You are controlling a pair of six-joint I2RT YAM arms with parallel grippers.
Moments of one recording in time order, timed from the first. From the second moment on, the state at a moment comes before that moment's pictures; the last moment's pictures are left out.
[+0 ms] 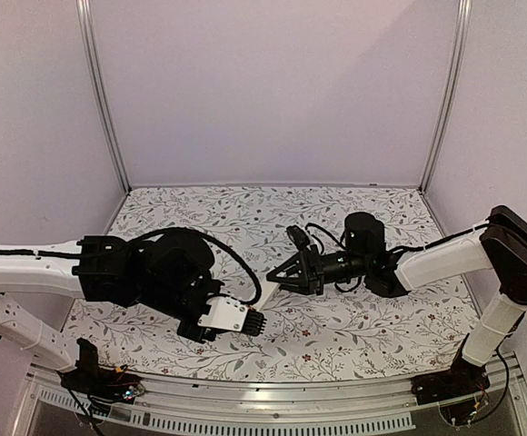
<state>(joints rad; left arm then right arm) -1.27 1.26 1.01 -0.63 0.06 0.68 0.85 1.70 0.78 0.73 -0.85 1.19</state>
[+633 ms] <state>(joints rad) -1.27 1.29 1.01 -0.62 0.04 0.68 0.85 1.72 0.77 0.81 -0.85 1.23</state>
